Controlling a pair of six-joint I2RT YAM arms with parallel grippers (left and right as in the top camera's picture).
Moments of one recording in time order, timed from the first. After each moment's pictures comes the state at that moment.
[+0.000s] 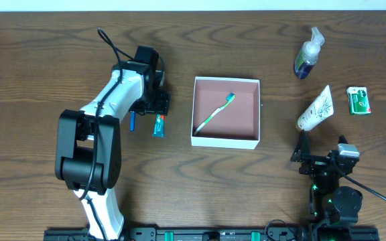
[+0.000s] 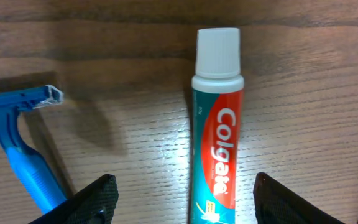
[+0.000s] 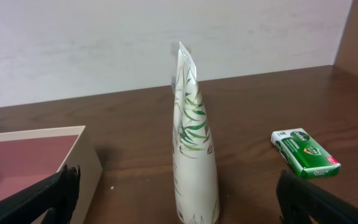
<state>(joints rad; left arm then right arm) -0.21 2.01 1.40 -0.87 0.07 -0.07 -0.04 0.01 0.01 -0.07 0.05 0.15</state>
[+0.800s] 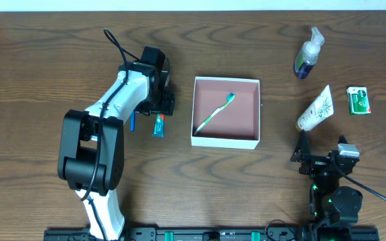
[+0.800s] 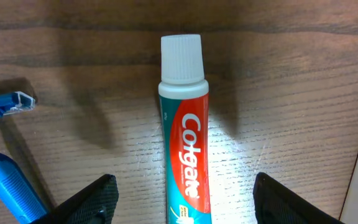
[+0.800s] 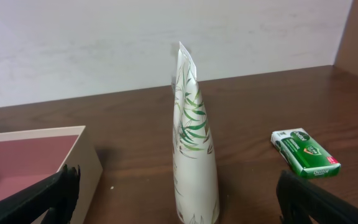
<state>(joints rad) -0.24 2.01 1.40 -0.86 0.07 -0.10 -0.04 0.01 0.01 -0.07 0.05 0.15</state>
